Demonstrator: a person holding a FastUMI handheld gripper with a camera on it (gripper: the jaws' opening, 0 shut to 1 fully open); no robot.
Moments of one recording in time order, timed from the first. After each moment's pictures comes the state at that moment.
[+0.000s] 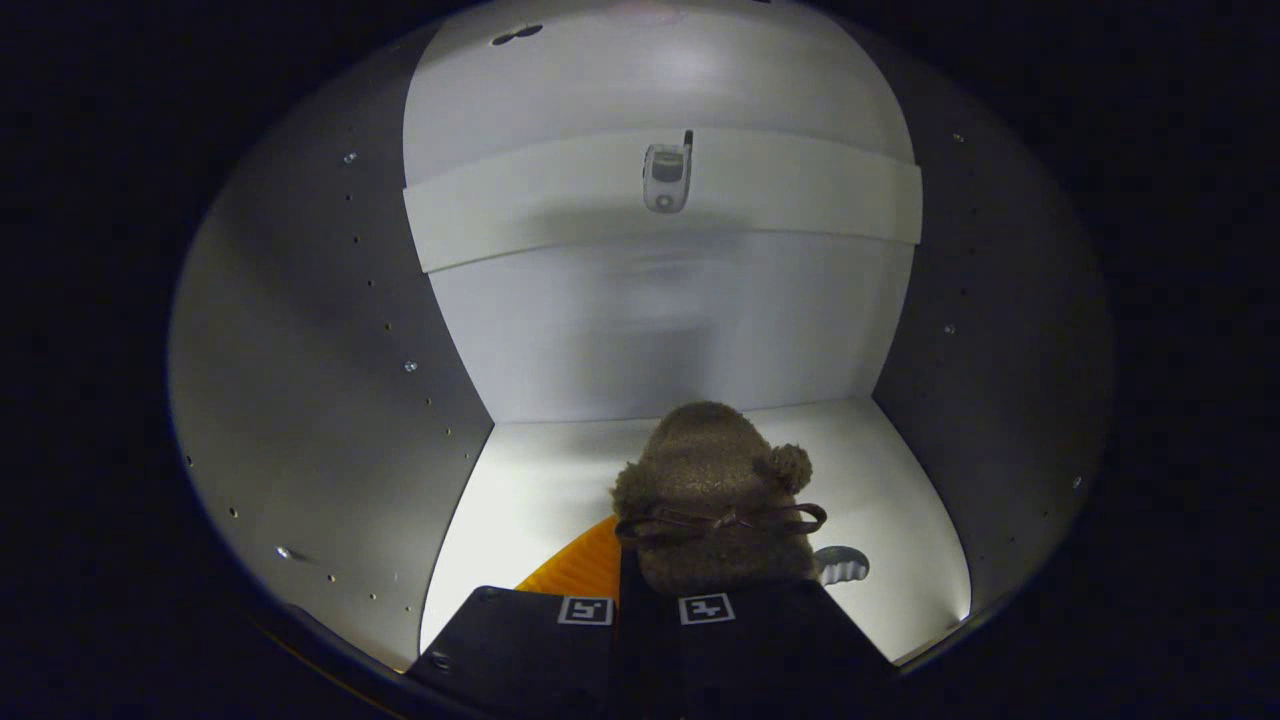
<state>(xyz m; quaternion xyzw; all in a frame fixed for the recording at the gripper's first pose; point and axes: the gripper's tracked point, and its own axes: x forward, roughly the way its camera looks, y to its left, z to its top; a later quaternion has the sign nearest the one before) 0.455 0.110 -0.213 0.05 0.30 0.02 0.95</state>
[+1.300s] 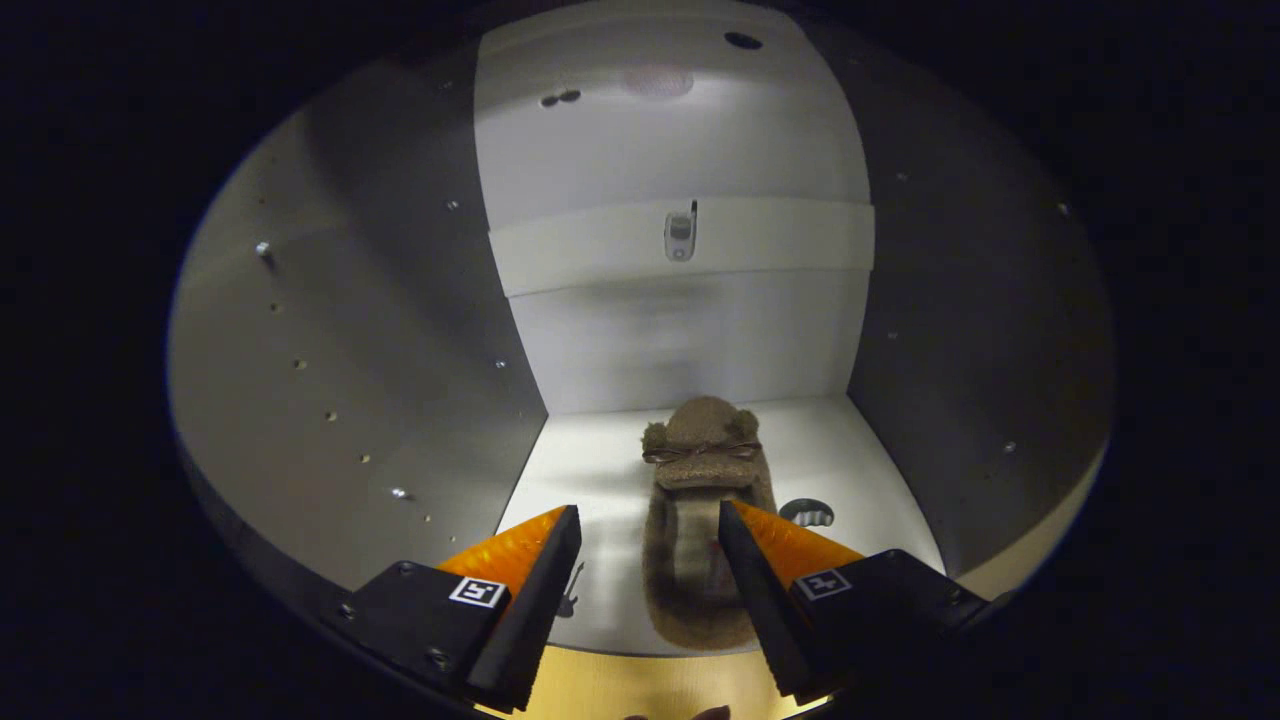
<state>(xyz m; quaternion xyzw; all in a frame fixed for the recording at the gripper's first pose) 0.356 0.108 -0.137 0.07 0.24 0.07 0.97</state>
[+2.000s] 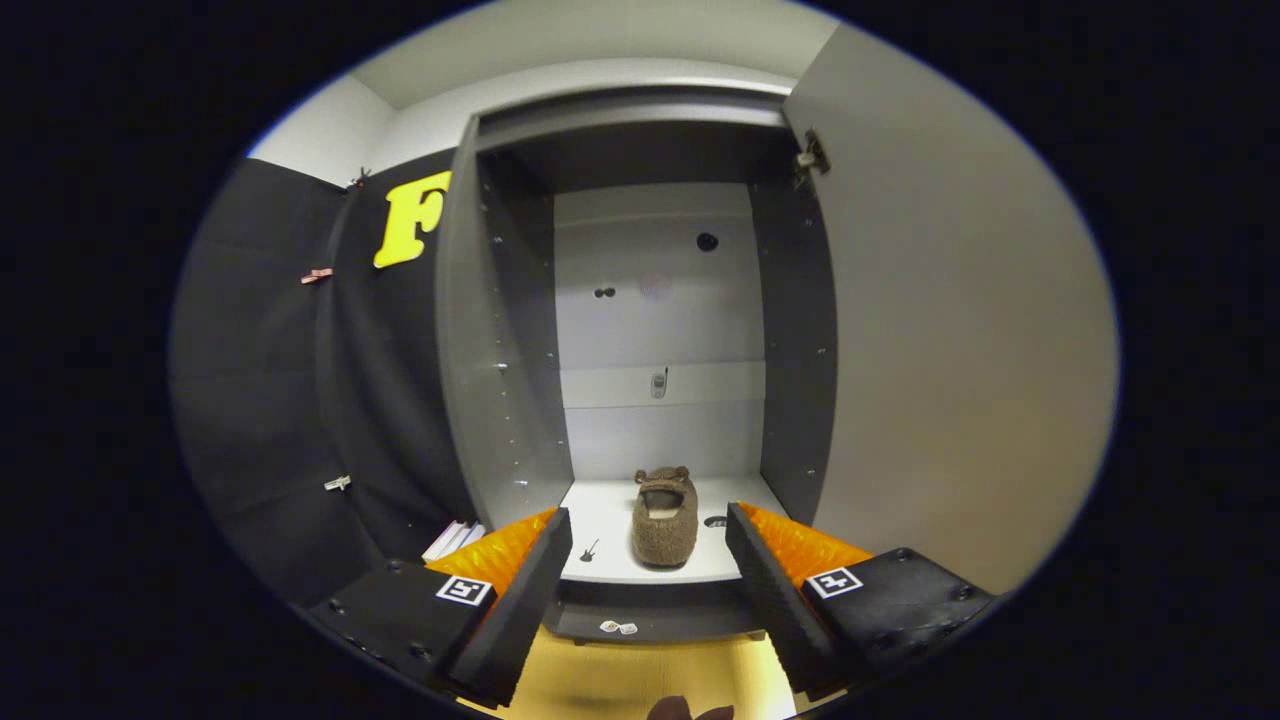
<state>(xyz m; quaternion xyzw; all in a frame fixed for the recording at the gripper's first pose) 0.133 0.064 -0.017 0.04 0.05 0.05 1.00</state>
